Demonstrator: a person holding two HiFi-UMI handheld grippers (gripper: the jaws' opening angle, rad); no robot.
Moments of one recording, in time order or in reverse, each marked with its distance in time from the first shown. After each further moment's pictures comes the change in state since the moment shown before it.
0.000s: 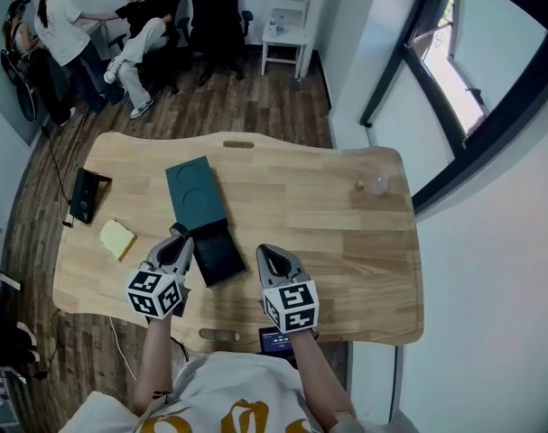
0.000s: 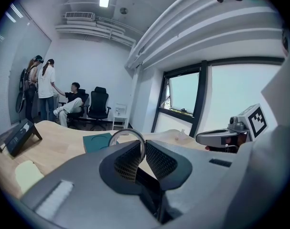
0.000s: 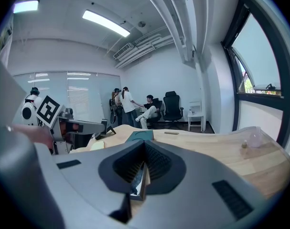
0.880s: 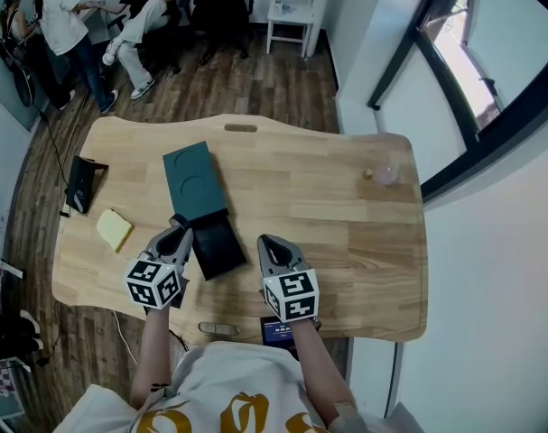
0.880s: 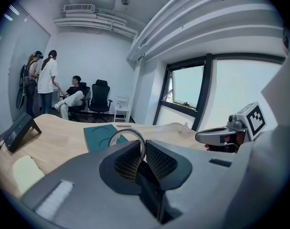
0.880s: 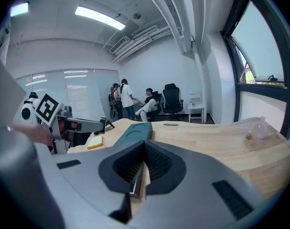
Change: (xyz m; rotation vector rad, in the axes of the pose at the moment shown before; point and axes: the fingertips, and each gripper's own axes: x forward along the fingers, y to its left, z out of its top) left arm 0.026 0.018 -0.025 -0.014 0.084 0.015; right arm 0.030 -0.019 -0.027 0.038 0.077 0.014
